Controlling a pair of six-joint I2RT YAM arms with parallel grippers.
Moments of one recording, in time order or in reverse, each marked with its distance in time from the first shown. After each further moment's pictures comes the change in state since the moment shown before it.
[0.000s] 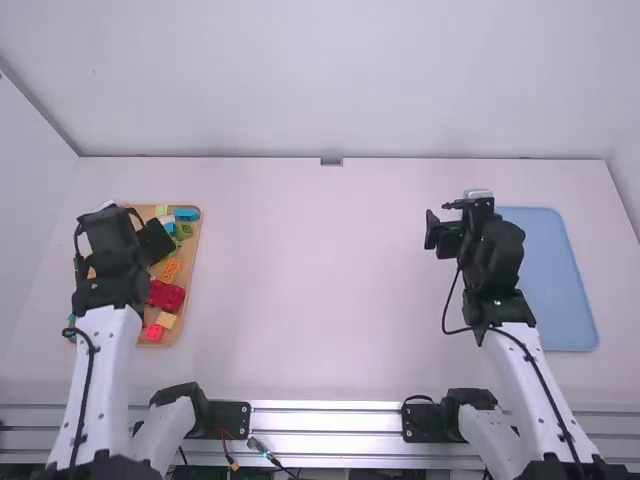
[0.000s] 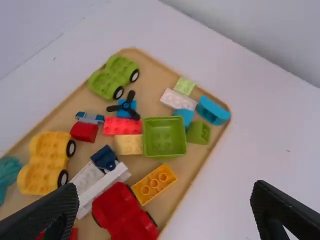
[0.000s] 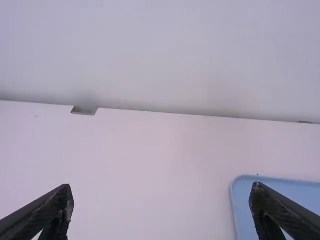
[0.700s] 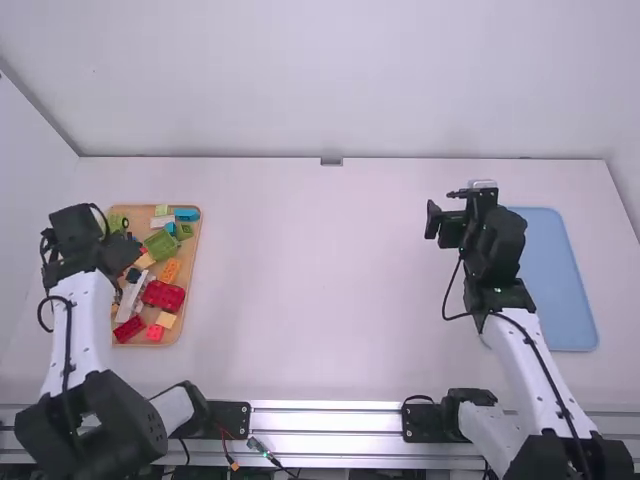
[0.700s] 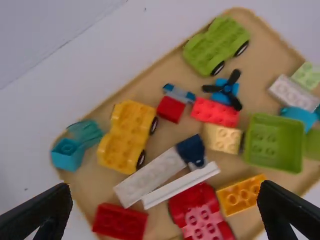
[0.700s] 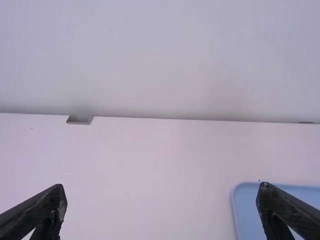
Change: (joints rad) left arm 0.252 0.211 0.087 -0.103 -0.053 0.043; right arm -0.022 0.068 0.042 0.040 -0.007 0.040
